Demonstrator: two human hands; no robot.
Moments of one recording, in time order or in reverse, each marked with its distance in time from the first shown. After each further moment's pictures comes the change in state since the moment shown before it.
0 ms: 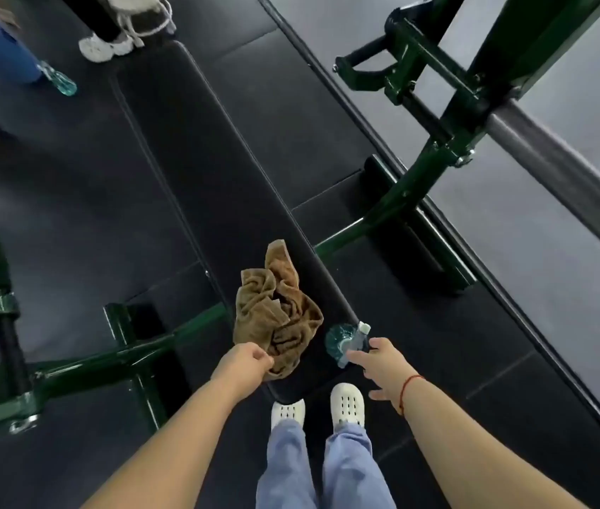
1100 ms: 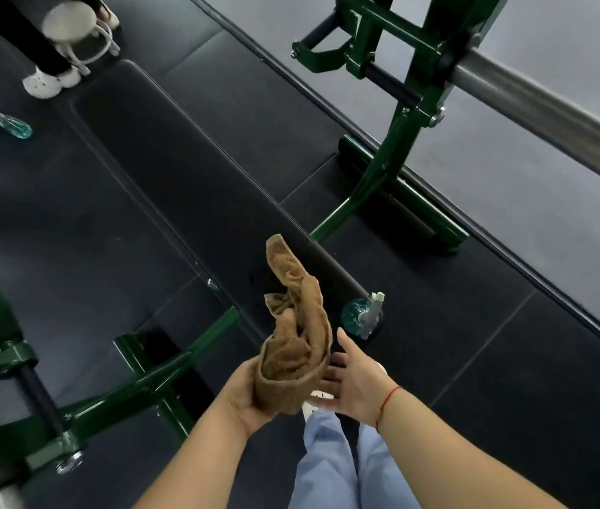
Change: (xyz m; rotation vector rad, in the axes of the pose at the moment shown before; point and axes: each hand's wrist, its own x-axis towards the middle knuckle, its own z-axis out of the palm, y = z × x) left_hand -0.056 -0.015 -0.030 -1.059 -0.394 -0.269; right_hand -0.070 0.002 0.097 0.896 -0.337 0.177
